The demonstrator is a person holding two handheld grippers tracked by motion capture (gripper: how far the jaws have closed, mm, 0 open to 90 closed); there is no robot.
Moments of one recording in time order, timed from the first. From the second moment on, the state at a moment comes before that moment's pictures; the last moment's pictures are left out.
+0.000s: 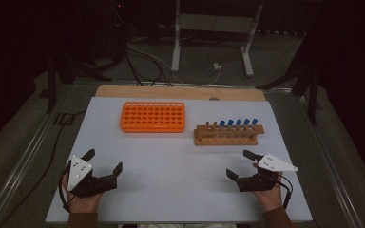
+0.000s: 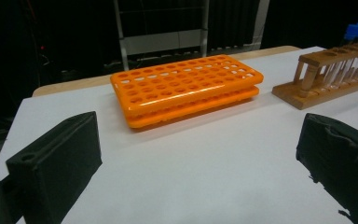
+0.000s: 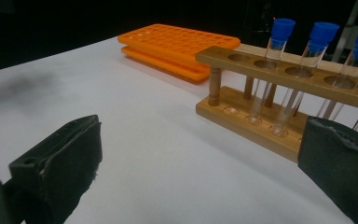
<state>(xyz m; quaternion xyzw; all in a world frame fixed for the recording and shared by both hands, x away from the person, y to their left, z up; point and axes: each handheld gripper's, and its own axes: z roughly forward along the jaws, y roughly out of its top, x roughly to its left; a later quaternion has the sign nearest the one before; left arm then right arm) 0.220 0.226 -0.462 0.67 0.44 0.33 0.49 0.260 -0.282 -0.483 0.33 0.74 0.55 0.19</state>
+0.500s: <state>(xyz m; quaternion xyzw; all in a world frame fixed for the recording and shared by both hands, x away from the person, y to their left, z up) 0.223 0.227 -0.464 0.67 0.45 0.34 0.49 0.263 -0.288 -0.474 0.34 0.73 0.55 0.20</state>
